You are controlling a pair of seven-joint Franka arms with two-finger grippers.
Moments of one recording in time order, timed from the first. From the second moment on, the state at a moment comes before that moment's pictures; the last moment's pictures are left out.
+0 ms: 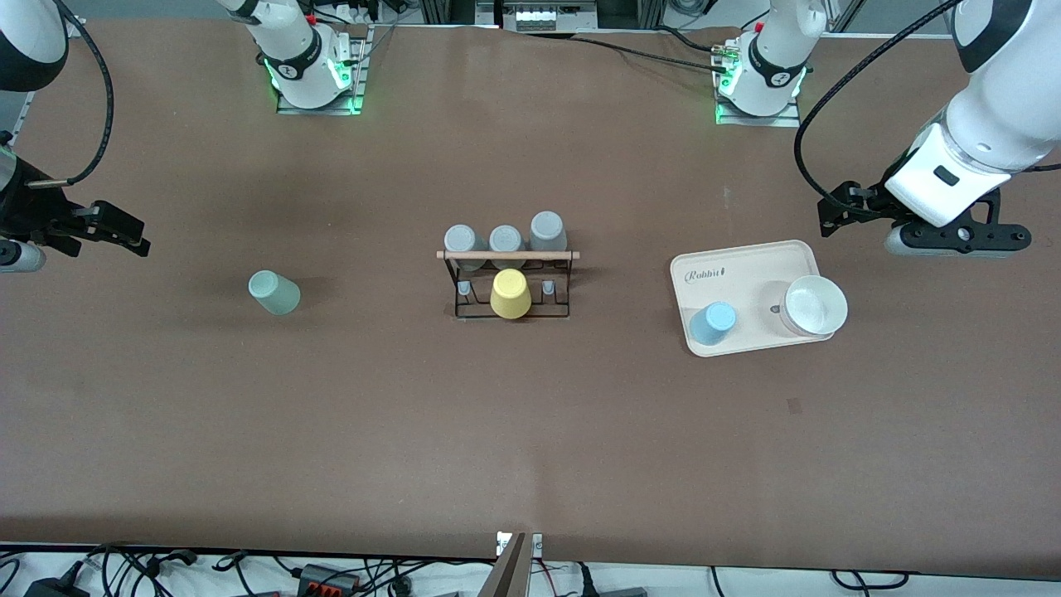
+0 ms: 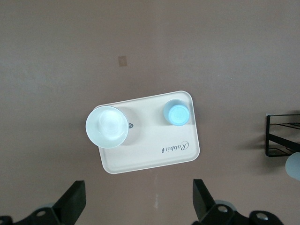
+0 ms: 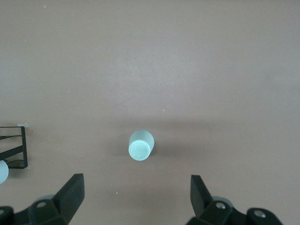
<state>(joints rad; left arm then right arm) -0.01 0.05 -0.15 -1.63 0.01 1.66 -0.15 0.04 0.08 -0.08 -1.63 0.02 1.75 -0.04</state>
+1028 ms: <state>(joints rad) -0.01 0.10 -0.15 -1.63 0.01 1.65 -0.15 0.04 0.08 -0.08 -1.63 0.02 1.75 -0.04</state>
